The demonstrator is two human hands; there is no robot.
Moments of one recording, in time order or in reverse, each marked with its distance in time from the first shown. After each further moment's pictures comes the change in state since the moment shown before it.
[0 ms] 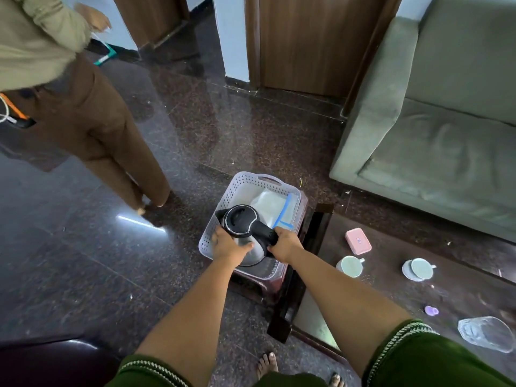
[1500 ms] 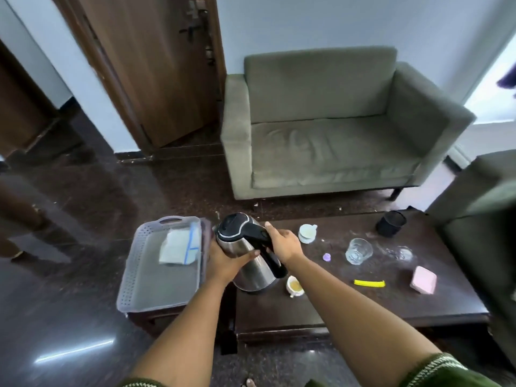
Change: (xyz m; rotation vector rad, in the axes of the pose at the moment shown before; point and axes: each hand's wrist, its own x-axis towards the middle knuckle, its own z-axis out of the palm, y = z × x) left_hand -0.219 0.104 0.105 -0.164 -0.298 0.599; right_hand -0.226 0.154 -0.110 0.814 0.552 0.187
